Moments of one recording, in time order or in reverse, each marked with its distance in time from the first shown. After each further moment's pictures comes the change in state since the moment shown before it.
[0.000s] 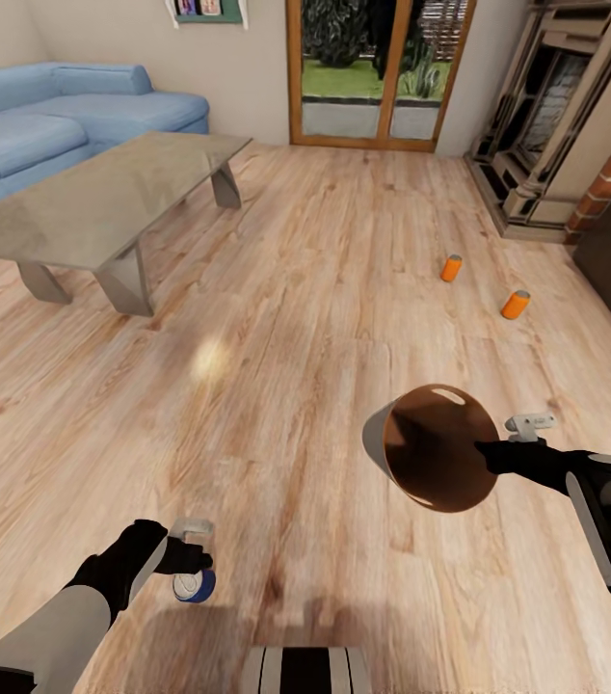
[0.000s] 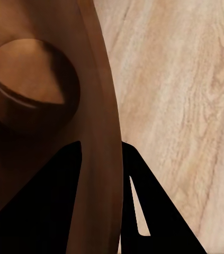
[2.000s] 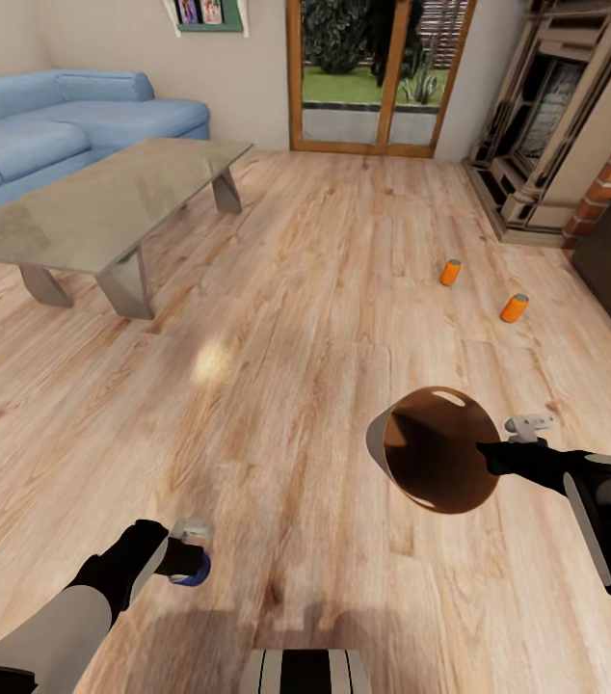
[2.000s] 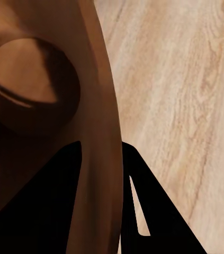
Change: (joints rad) left arm 0.000 -0.003 -0.003 0.002 -0.003 0.008 0.004; right arm 0.000 0.006 0.003 0.000 0.043 0.000 -0.002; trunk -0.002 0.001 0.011
